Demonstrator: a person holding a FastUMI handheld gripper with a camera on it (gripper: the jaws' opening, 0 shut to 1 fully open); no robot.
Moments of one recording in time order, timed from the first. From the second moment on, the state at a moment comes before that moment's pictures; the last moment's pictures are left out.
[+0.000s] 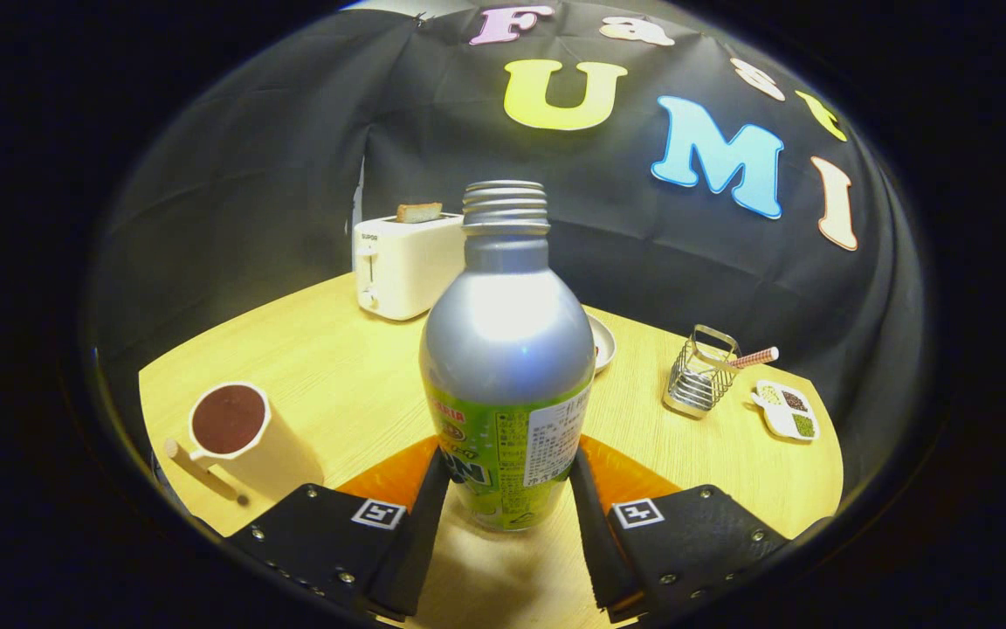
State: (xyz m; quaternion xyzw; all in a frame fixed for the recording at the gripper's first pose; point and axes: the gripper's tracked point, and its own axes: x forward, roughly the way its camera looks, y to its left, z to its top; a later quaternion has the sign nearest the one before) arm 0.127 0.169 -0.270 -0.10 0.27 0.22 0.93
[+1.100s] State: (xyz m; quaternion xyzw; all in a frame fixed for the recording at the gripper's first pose) arm 0.167 0.191 -0.314 -0.06 0.28 0.19 0.94
